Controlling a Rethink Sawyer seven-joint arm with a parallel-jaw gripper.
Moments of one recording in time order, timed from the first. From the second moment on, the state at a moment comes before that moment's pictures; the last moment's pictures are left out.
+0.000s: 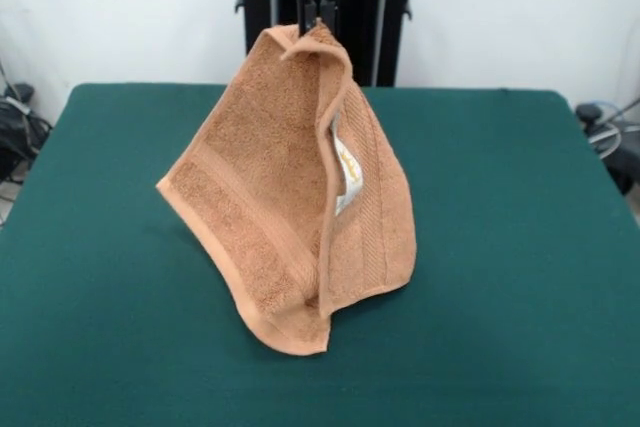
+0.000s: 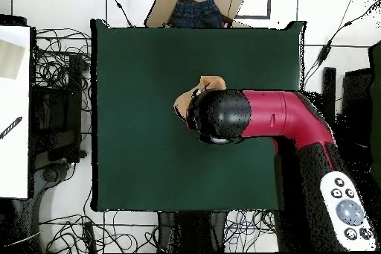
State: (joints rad) arm -0.65 -0.95 0.54 1.74 -0.32 0.96 1.52
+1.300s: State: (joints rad) arm -0.76 -1.05 0.65 1.95 -0.32 0.88 1.52
